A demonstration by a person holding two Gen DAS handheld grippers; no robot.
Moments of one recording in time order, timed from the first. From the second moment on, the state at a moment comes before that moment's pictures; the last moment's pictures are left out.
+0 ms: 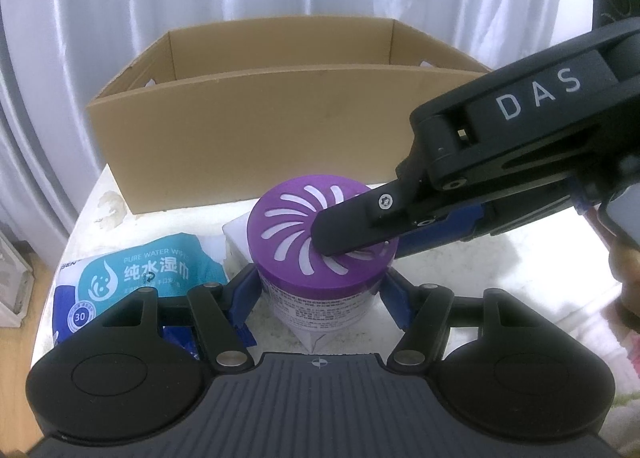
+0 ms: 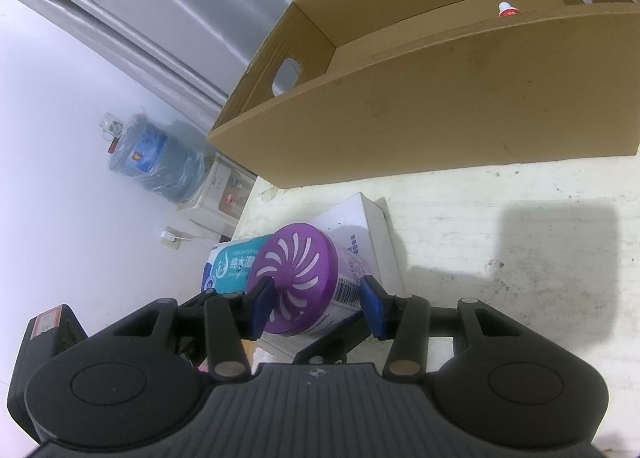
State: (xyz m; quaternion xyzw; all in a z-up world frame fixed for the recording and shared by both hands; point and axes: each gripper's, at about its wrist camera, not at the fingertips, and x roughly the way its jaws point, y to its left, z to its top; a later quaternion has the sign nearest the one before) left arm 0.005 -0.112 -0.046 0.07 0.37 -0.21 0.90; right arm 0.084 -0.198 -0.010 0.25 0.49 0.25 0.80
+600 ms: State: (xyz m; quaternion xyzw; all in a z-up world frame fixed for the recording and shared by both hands) left arm 0.006 -0.108 -0.038 0.07 0.36 -0.21 0.91; right arm 0.081 -0.193 -0.002 0.24 0.48 0.25 0.80
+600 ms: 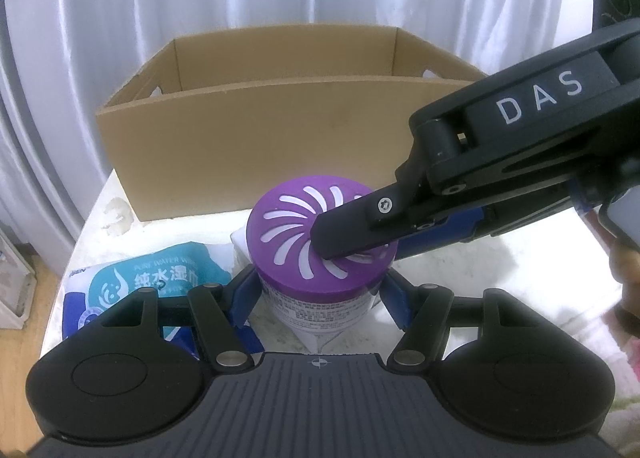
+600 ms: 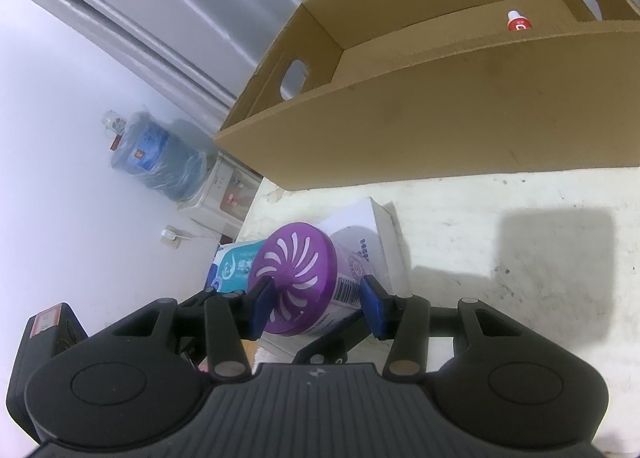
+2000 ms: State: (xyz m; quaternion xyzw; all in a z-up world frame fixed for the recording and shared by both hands) left arm 0.025 -0.115 -0.014 0.08 0.35 -0.20 0.91; right arm 0.084 -0.196 0.017 0.25 0.46 0.26 0.81
